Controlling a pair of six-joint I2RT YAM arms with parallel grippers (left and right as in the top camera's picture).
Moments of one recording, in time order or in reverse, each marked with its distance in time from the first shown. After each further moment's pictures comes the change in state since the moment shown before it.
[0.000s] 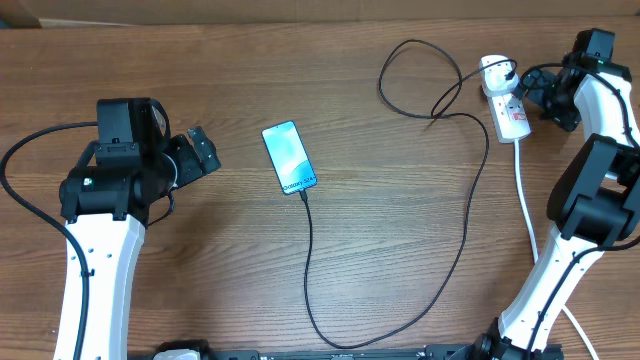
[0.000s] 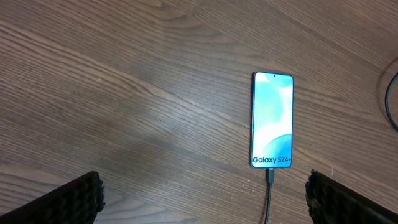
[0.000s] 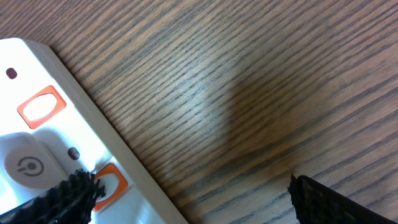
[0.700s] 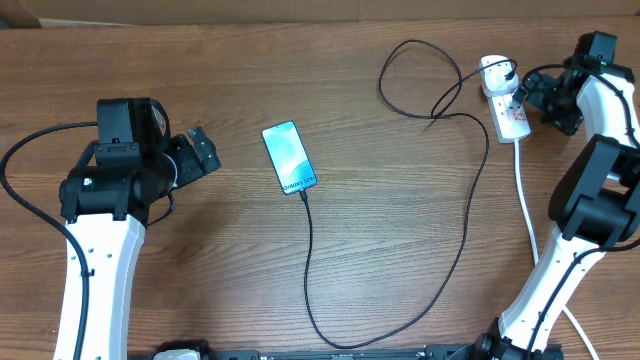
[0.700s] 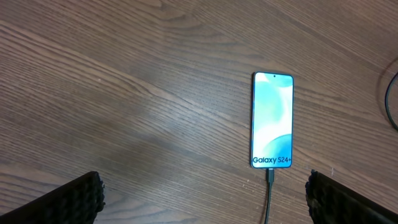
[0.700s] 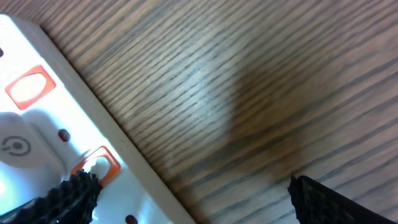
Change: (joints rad) left arm 0.000 0.000 0.000 0.000 0.000 0.000; right arm -0.010 -0.001 -0.002 -0.038 -0.033 -0.013
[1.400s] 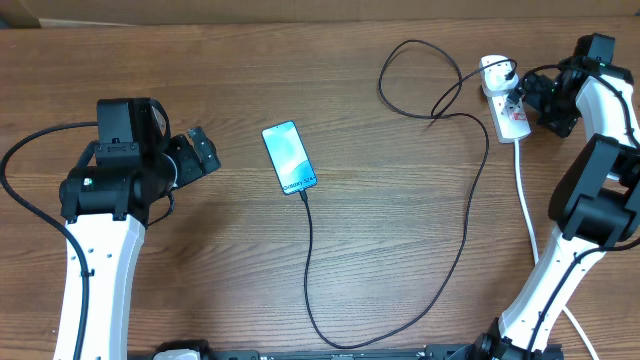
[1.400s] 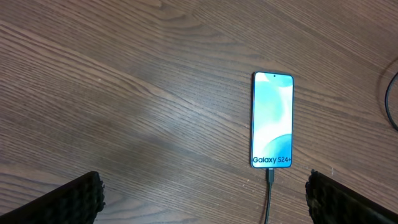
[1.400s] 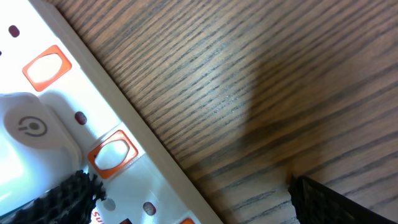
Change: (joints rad) left arm 0.000 0.000 0.000 0.000 0.000 0.000; right arm -0.002 0.000 -0.010 0.004 -0.062 0.018
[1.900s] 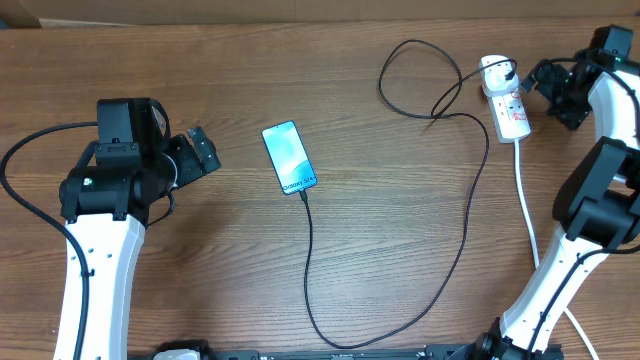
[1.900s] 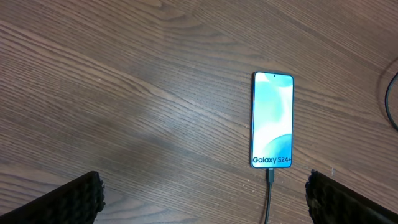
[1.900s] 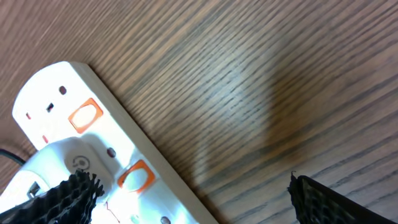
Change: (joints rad) left arm 0.000 0.000 0.000 0.000 0.000 0.000; right arm -0.031 0.003 0.075 -0.013 -0.035 0.062
